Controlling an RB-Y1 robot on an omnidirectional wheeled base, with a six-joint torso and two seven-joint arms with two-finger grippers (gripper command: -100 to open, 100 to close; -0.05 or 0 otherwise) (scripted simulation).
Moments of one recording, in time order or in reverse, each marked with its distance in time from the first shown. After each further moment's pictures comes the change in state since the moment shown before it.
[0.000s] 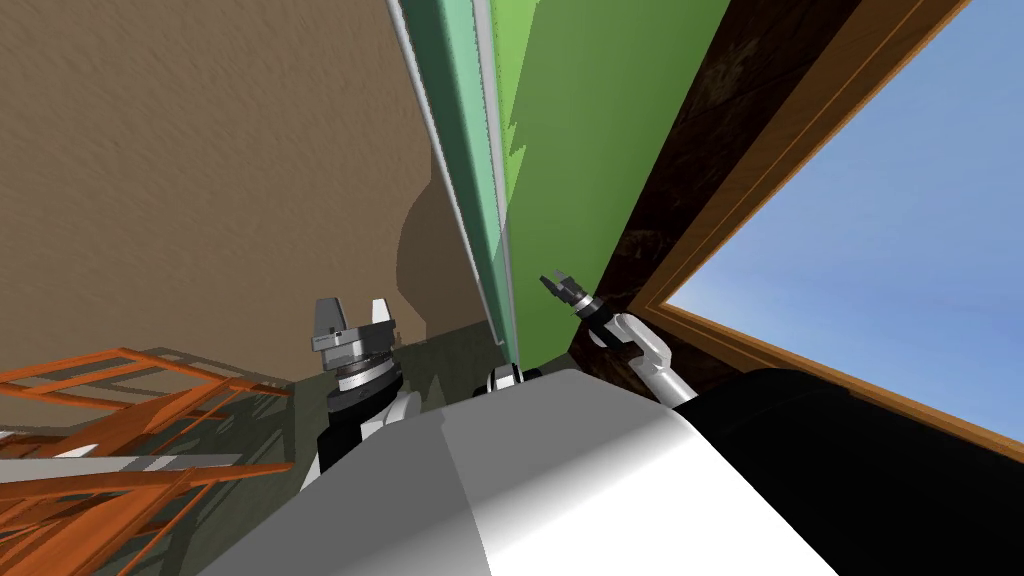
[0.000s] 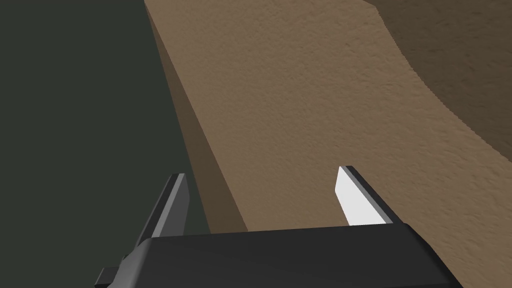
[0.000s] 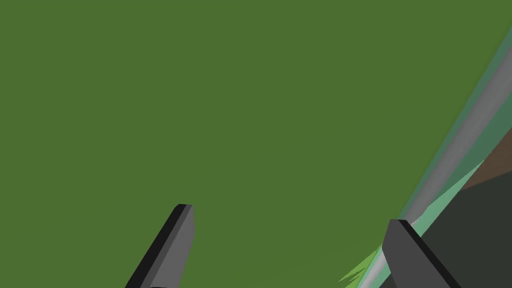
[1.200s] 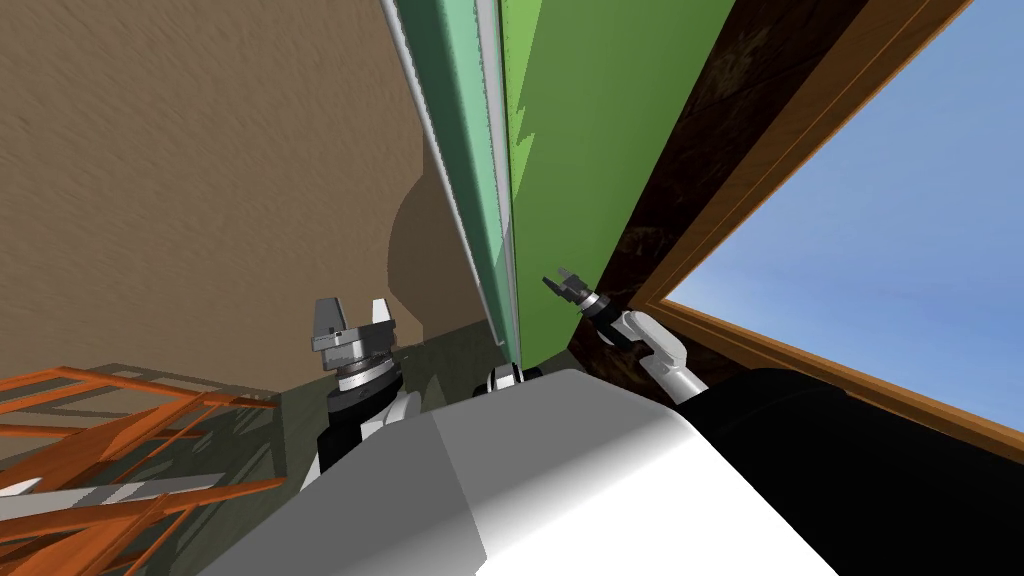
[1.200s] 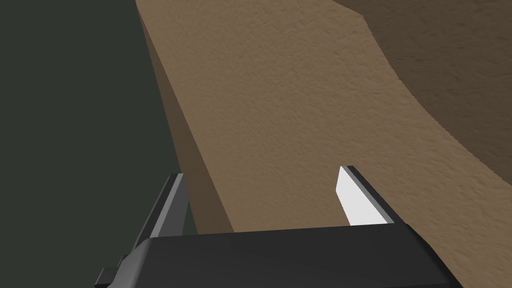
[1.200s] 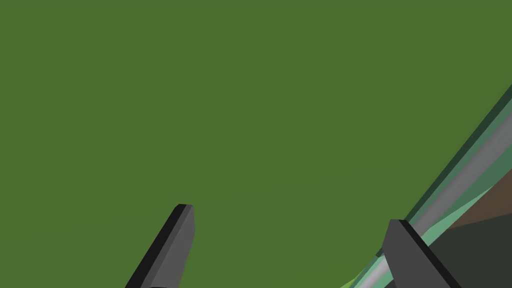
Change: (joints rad) left arm 0.000 0.000 0.000 0.000 0.000 0.000 0.000; right arm 0.028 -0.064 -0.061 -0.016 0.062 -0.016 0.008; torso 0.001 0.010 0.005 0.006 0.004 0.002
